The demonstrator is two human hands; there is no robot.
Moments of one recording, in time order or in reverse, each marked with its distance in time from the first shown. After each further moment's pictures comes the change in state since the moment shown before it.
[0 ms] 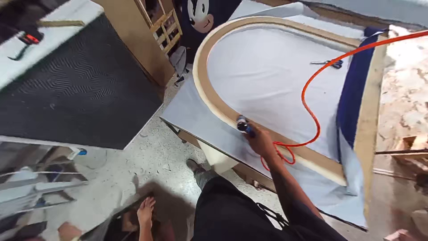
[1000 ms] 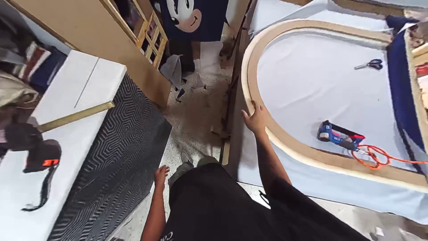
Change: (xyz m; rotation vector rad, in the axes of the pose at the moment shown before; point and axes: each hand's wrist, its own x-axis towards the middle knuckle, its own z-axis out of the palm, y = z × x) left_hand 0.590 0.519 0.072 0.284 -0.528 0.128; right_hand 0.481 -0.340 0.170 0.031 0.409 0.402
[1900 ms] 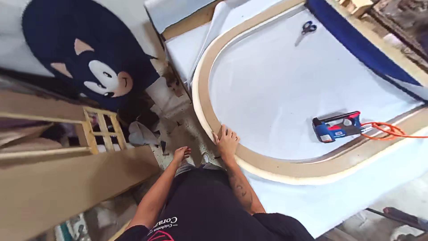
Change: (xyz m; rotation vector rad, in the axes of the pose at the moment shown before) left_hand 0.276 0.508 0.444 0.519 -0.736 -0.006; right_hand 0.259 0.019 0.108 -0.307 0.290 0.629
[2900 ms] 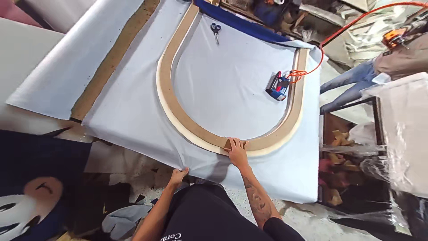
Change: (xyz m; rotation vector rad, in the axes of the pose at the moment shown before) left_hand 0.158 0.228 0.054 0.331 -0.712 0.113; right_hand 0.092 0.044 -0.031 -0.043 -0.043 0.507
